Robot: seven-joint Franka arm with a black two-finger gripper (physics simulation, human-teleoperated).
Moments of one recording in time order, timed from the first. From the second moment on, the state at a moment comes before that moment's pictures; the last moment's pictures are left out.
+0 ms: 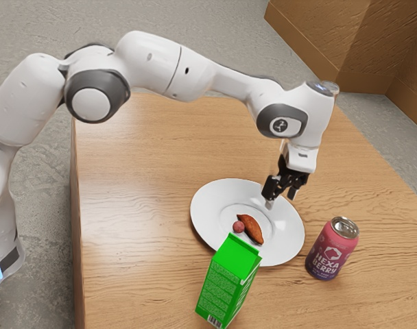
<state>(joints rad) -0.06 0.51 -0.10 -1.33 -0.04 1.87 1.02</state>
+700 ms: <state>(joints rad) -0.11 0.31 -0.12 -1.62 -0.03 1.98 0.96</state>
